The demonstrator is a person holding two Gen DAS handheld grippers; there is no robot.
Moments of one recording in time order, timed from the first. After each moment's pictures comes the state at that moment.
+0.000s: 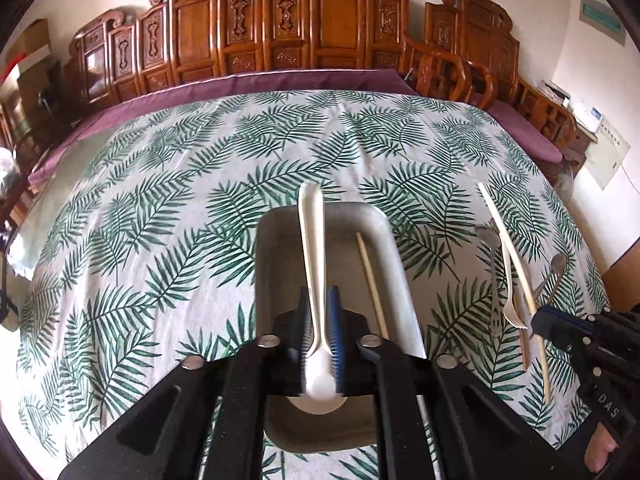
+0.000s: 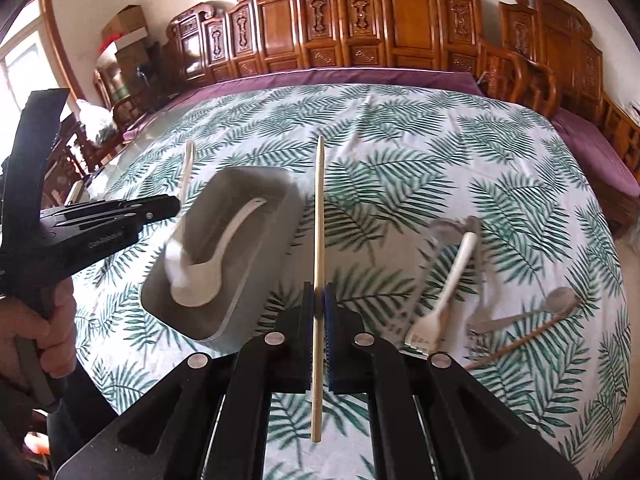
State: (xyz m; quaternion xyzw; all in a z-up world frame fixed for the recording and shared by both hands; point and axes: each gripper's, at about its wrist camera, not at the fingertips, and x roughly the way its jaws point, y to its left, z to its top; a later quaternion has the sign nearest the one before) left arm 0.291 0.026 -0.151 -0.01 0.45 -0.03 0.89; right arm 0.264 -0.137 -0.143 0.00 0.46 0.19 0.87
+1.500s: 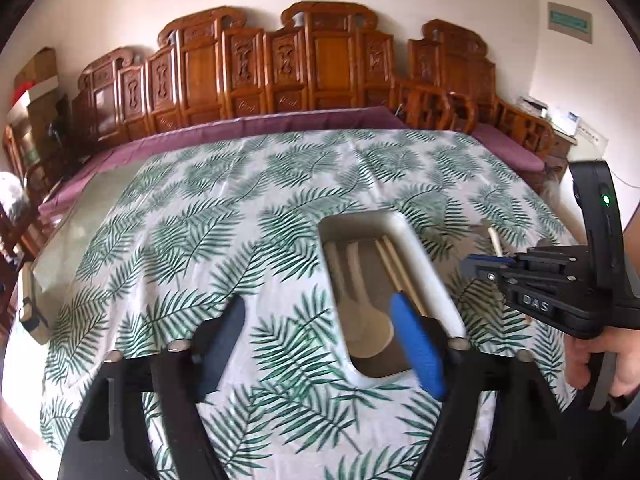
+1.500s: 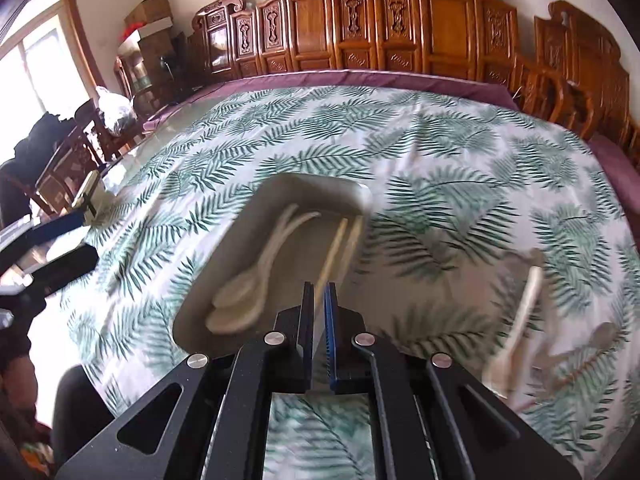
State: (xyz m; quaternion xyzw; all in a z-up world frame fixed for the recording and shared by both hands) left arm 0.208 0.079 -0.114 0.02 0.37 -0.06 0.93; right arm 0.274 -0.076 -0.147 -0.02 0.45 0.22 0.87
